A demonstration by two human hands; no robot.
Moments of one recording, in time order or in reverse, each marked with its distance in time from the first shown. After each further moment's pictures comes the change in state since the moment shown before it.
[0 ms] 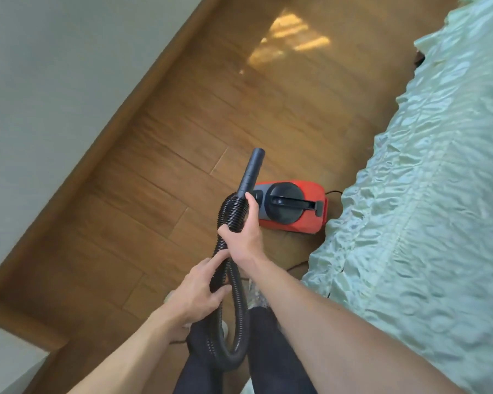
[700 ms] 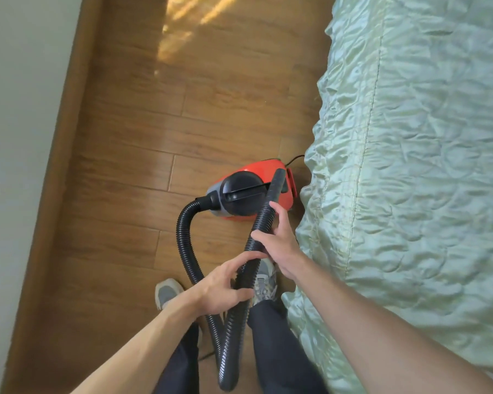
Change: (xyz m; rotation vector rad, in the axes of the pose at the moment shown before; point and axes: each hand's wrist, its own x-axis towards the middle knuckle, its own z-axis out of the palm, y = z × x) left_hand 0.091 0.108 0.048 0.051 -0.504 0.065; right_hand 0.028 0.080 -0.154 0.364 0.146 0.249
